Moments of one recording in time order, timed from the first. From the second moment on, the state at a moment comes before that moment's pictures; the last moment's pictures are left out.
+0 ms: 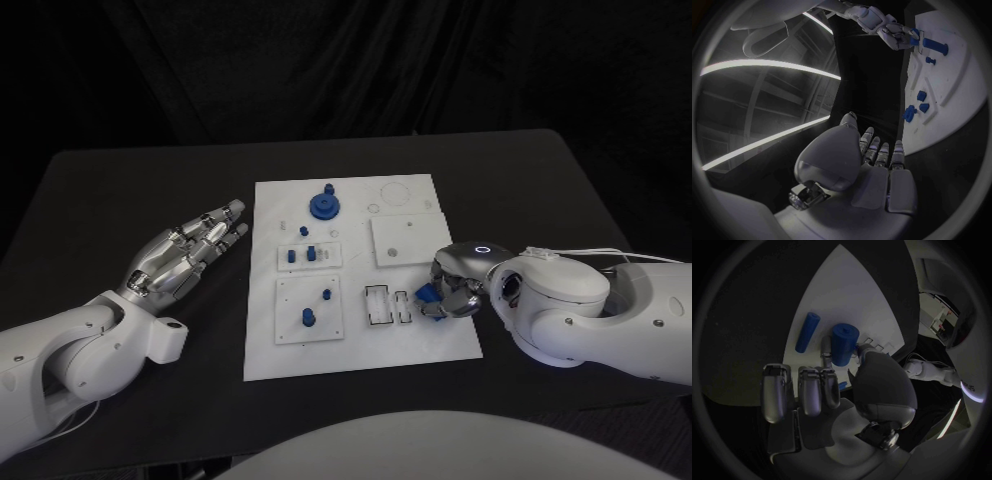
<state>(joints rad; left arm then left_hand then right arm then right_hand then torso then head) 1.12 -0.97 -0.21 1.55 -0.18 0.07 0.68 1.49 0.27 -0.25 0.28 0.44 0.36 0.09 0.07 0.04 0.07 0.07 0.17 0.03 0.00 0.07 0.00 0.00 0.11 0.03 0.11 0.01 0.04 1.16 -1.22 -0.25 2.05 -1.62 -0.22 -0.67 1.09 -0.19 0.17 0.32 0.84 1.07 0.01 0.40 0.68 1.47 -0.05 1.57 1.31 1.47 -0.11 1.57 1.31 0.02 1.46 0.00 1.52 1.31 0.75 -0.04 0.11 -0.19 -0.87</state>
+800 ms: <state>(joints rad) 1.12 -0.98 -0.21 1.56 -0.18 0.08 0.68 1.49 0.27 -0.25 0.27 0.45 0.37 0.09 0.07 0.04 0.07 0.07 0.17 0.03 0.00 0.07 0.00 0.00 0.11 0.03 0.12 0.02 0.05 1.20 -1.20 -0.25 2.11 -1.13 -0.52 -0.56 1.07 -0.17 0.18 0.33 0.82 1.07 0.01 0.42 0.72 1.47 -0.06 1.57 1.31 1.47 -0.11 1.57 1.31 0.02 1.46 0.00 1.49 1.31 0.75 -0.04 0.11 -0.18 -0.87</state>
